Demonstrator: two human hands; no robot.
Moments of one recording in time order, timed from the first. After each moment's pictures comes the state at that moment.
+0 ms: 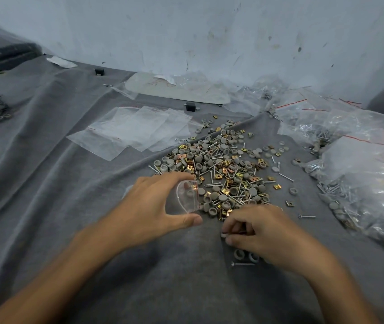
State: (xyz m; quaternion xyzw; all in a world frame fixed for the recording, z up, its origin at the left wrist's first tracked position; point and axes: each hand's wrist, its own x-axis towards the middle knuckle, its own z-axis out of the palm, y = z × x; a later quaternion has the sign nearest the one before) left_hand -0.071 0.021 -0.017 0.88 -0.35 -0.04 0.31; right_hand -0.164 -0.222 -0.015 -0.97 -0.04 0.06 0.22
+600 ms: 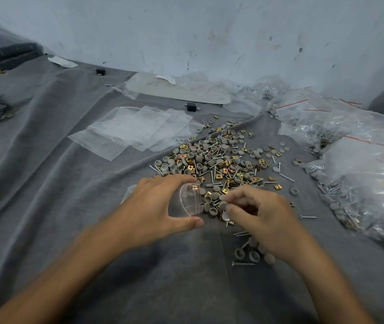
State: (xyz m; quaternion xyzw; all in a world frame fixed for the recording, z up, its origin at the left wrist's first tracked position) left_hand -0.073 0.018 -0.018 0.88 -0.36 -0.03 0.30; right_hand -0.161 -0.211 -0.012 -0.92 0.01 -0.09 0.39
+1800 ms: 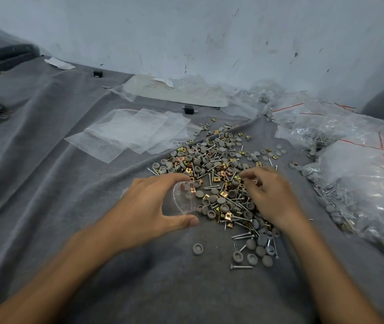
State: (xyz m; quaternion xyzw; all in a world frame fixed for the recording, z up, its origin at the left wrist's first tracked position) left_hand -0.067 0.025 -0.018 0.88 -0.36 -0.02 0.31; right_hand -0.108 -0.258 -0.029 -0.95 0.10 -0.15 0.25
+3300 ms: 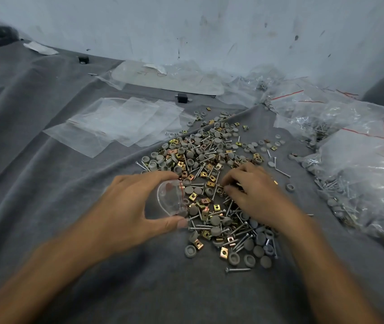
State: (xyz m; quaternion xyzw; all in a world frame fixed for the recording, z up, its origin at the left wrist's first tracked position) left_hand -0.064 0.031 -0.026 0.88 -0.36 -0.01 0.31; right_hand -0.101 -0.248 -0.028 -0.98 0.03 -0.01 0.17
